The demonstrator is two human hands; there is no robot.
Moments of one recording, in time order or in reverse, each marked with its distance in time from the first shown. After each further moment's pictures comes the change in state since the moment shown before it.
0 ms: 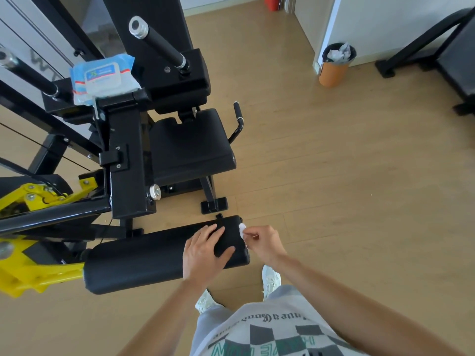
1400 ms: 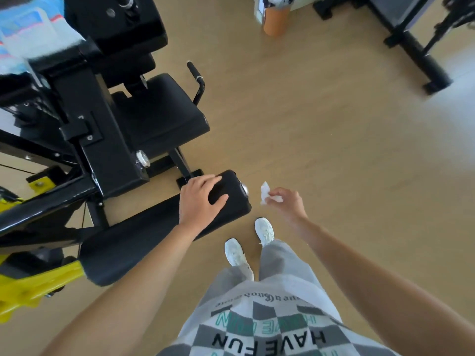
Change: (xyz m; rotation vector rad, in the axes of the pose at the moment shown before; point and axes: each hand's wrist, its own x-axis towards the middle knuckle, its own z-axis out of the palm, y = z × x) left_hand 0.037 -0.038 -0.021 -0.089 -0.121 0.343; right_hand -0.053 0.047 0.026 0.115 0.442 0.325
